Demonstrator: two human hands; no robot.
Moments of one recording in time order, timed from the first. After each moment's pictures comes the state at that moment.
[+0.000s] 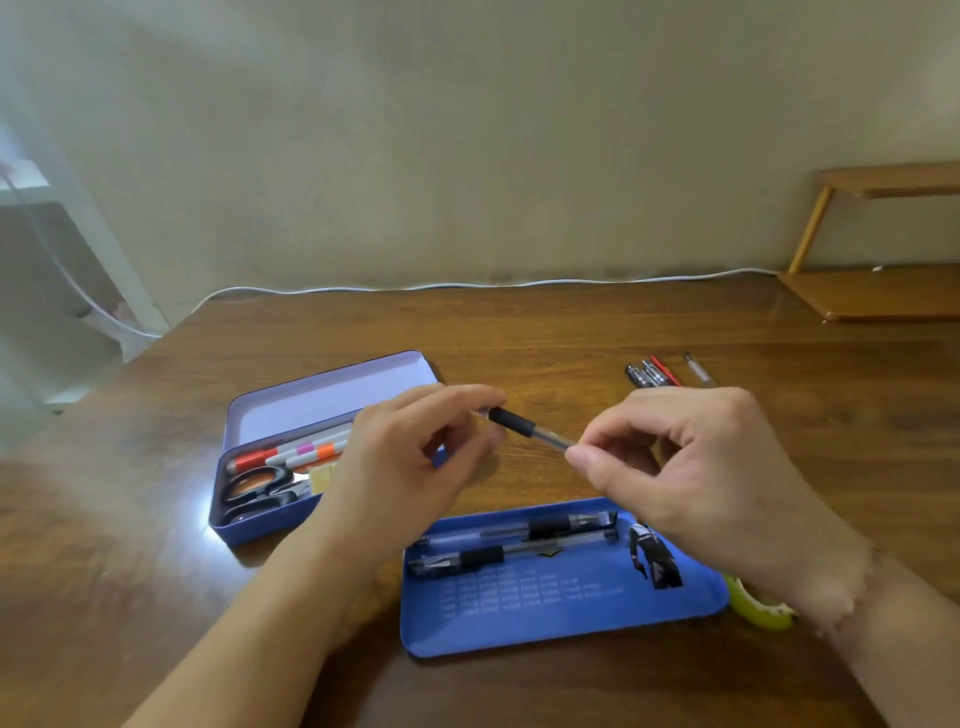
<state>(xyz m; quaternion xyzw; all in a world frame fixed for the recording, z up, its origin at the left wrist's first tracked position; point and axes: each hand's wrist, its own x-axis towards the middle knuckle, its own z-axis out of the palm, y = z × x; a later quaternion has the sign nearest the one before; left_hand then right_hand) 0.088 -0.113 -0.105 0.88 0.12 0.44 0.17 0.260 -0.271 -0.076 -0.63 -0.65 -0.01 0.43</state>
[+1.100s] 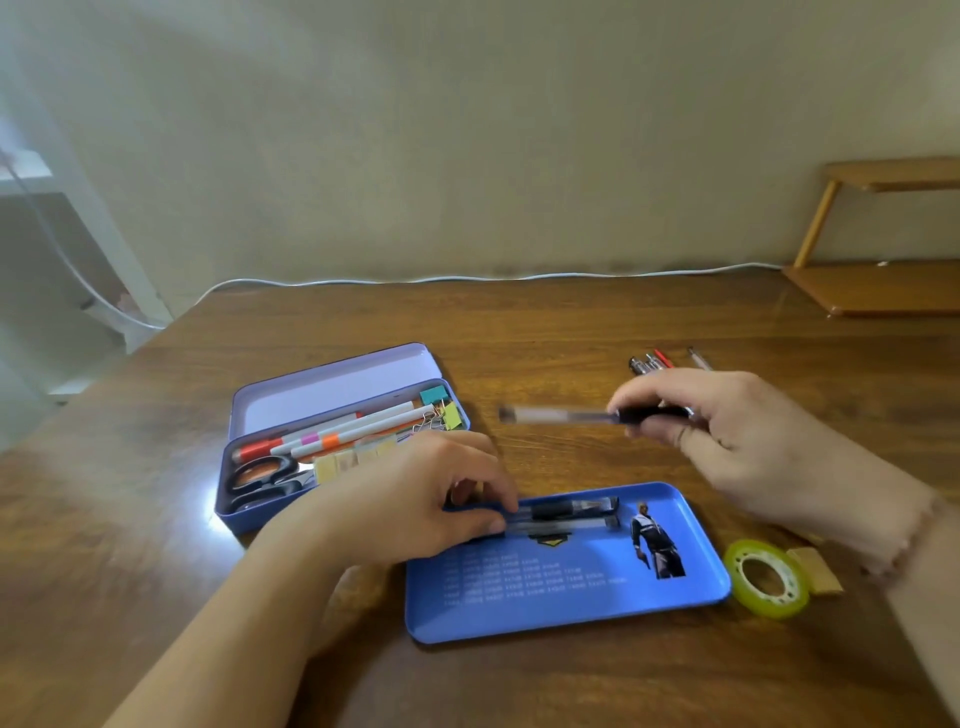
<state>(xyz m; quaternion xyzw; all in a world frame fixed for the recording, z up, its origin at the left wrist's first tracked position) 0.078 -0.113 -0.094 0.97 0.12 0.03 0.23 0.302 -0.273 -0.074 -0.69 -0.66 0.07 0.28</state>
